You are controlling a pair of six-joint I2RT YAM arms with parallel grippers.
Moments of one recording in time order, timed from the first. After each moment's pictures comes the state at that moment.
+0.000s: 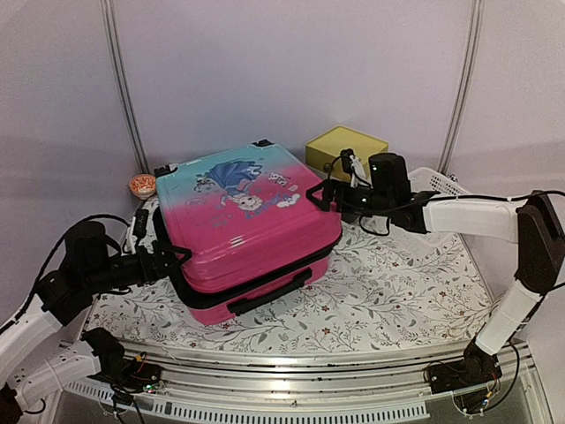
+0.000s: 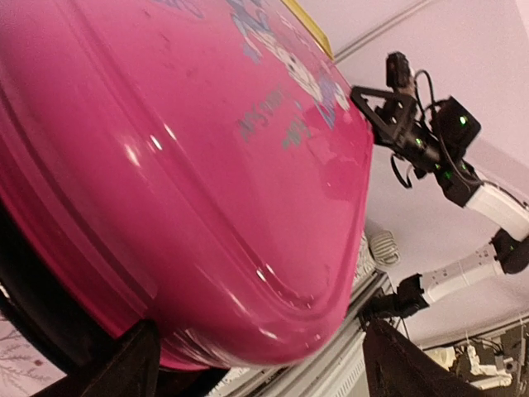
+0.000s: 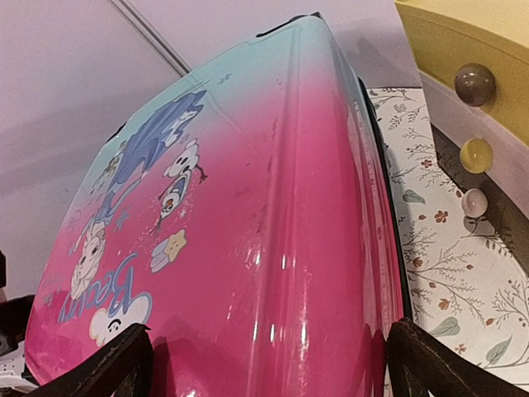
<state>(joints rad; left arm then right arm) -0.50 0.53 0.49 -0.32 0.35 -0.76 0.66 1.65 1.13 0.17 -0.24 0.53</state>
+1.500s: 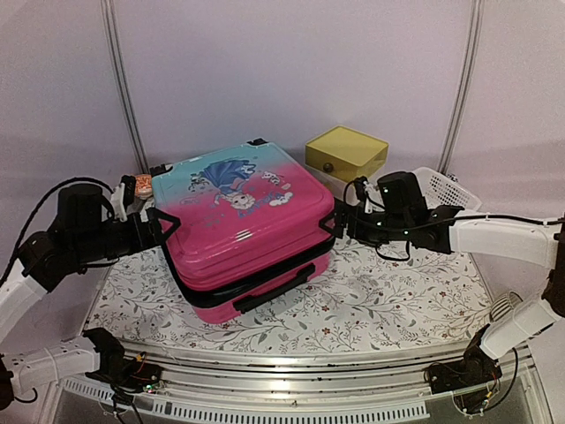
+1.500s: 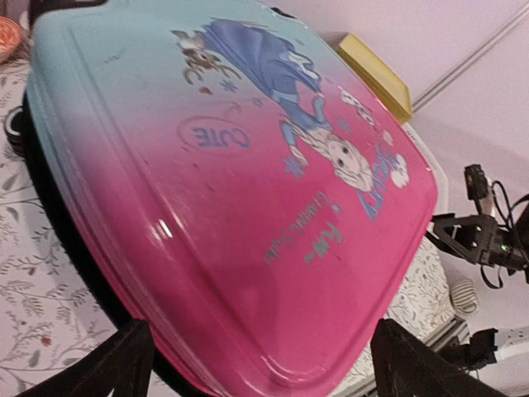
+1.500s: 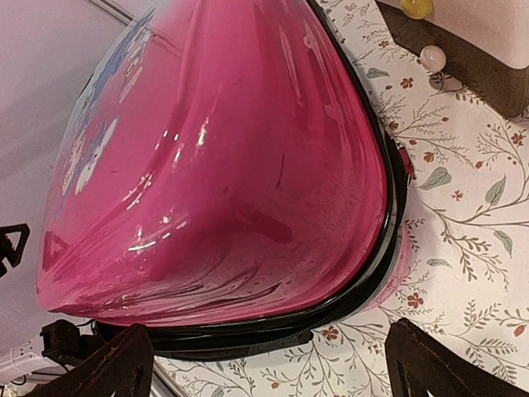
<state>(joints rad) -0.55 0.70 0.81 -0.58 0.02 -0.62 0.73 1.43 0.97 -0.09 -0.14 0.69</state>
